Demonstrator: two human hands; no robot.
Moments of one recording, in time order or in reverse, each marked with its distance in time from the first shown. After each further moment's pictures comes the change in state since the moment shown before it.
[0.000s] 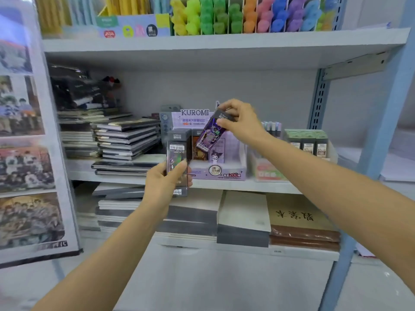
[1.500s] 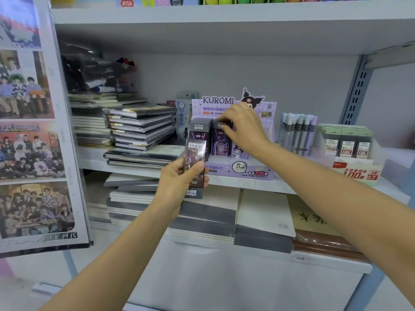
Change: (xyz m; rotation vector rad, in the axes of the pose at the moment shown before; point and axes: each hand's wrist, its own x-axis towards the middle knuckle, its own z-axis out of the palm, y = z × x) left_hand 0.020 -0.022 -0.021 -0.118 -0.094 -0.048; right_hand 0.027 0.043 0.063 -0.675 0.029 -0.421
